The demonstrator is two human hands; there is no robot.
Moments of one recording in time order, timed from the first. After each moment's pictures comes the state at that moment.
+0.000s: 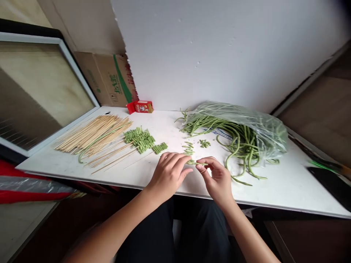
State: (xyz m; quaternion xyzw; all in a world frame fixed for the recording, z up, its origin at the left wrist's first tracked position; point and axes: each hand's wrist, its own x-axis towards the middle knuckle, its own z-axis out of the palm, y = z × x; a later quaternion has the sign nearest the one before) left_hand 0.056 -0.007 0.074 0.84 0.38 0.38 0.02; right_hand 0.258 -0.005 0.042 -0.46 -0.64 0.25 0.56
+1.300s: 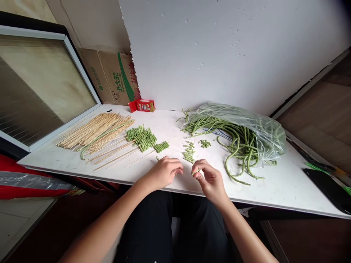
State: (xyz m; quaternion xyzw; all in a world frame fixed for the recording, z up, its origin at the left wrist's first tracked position) left_hand 0.021 0.016 0.050 0.86 0.33 0.32 0.24; right_hand 0.250 -0.007 0.037 -0.36 -0.70 0.33 0.52
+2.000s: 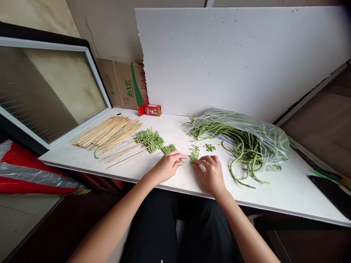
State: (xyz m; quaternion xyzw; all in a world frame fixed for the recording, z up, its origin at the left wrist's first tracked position) left_hand 0.003 0.032 0.044 0.81 0.37 0.39 0.25; right_hand 0.244 0.025 0.019 -0.51 -0.78 -0.01 0.36
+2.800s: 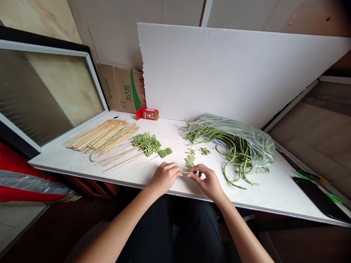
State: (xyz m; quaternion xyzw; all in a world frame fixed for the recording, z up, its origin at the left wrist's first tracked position) left_hand 0.013 0.008 0.021 0.84 0.39 0.37 0.08; right_hand 0.248 0.003 0.040 -0.44 -0.75 0.26 0.42
